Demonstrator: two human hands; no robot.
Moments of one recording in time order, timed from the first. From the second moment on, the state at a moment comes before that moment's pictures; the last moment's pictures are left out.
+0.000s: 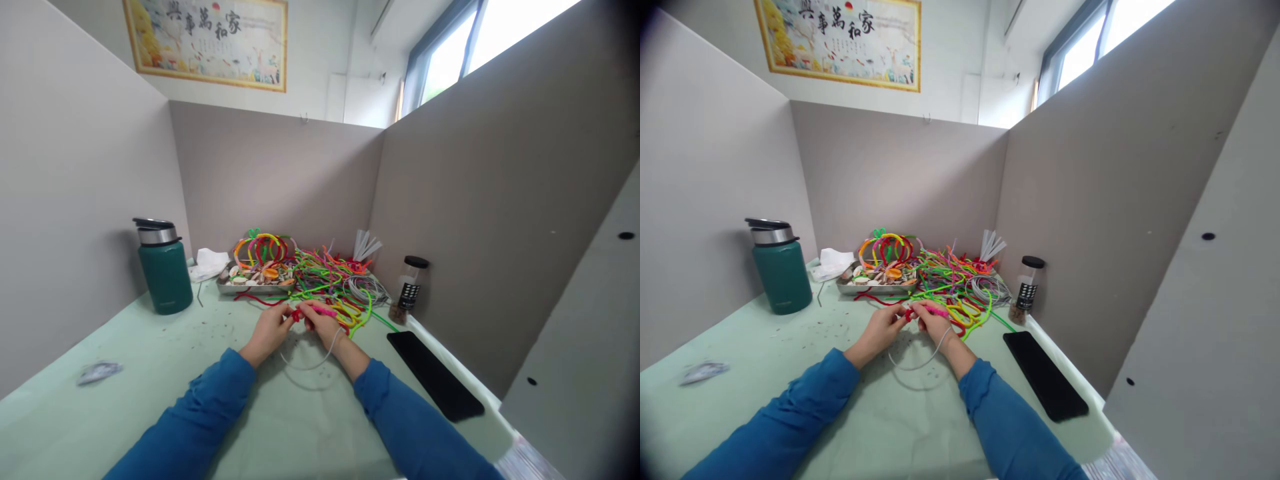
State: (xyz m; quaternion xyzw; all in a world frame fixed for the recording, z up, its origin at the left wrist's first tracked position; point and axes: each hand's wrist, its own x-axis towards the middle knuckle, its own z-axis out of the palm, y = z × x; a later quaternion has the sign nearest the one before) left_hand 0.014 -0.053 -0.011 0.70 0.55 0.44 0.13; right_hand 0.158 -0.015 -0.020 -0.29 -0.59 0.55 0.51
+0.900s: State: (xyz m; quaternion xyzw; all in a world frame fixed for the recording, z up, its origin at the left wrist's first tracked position) left_hand 0.013 -0.053 -0.009 0.56 0.53 0.49 0.42; right_hand 0.160 -0.020 -0.017 -0.28 -0.62 0.52 0.51
